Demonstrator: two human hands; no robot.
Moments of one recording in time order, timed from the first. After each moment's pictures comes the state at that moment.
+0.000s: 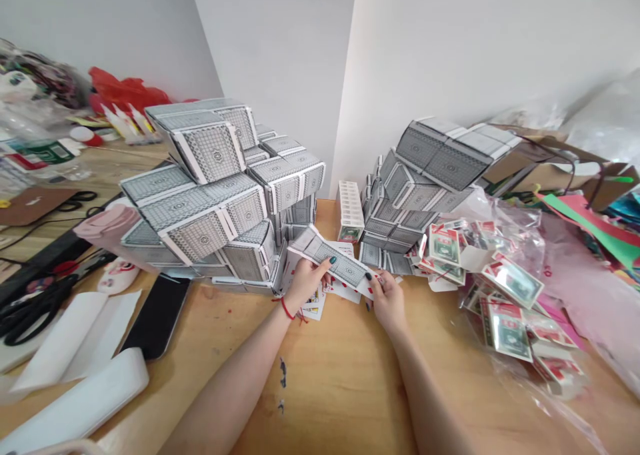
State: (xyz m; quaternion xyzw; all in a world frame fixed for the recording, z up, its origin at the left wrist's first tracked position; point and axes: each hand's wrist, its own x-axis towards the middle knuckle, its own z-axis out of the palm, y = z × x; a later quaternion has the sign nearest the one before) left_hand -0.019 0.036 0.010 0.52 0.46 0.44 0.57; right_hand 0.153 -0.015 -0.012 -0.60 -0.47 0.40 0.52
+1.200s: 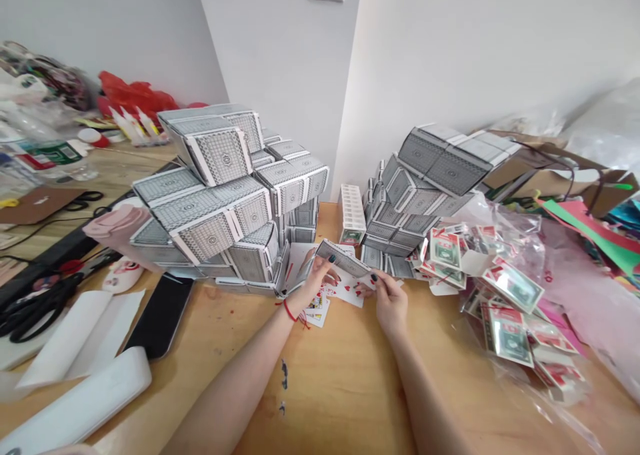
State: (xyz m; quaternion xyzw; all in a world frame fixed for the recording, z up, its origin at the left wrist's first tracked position) left_hand -0.016 0.034 0.001 0.43 0.38 0.50 0.65; right_hand 0.149 -0.013 -0.021 -0.54 -0.45 0.38 0.60
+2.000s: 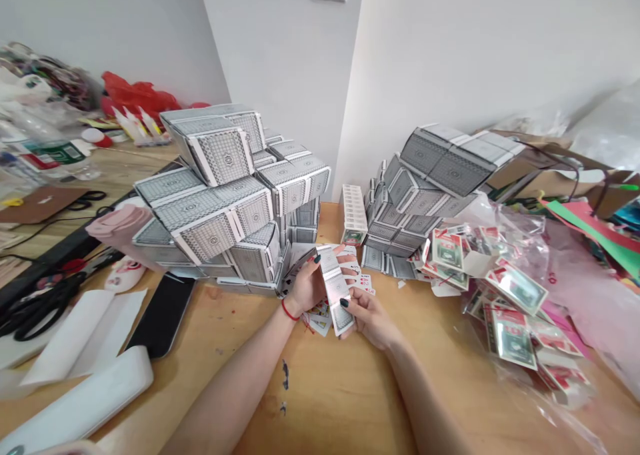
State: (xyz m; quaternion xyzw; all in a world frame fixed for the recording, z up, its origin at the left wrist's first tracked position) left_hand -0.021 0.027 0.018 0.27 0.11 0.44 0.85; right_hand 0.125 -0.032 0.000 -0.32 -0.35 0.78 0.41
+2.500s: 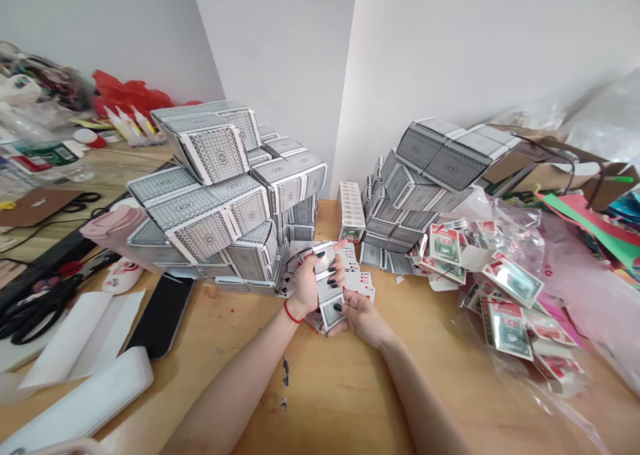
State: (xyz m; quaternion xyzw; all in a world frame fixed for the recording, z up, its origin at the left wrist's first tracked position) left_hand -0.012 0.019 0.034 0.24 0.19 0.47 0.83; right_hand 0.113 -0.034 0.000 -0.32 -0.40 0.78 0.37
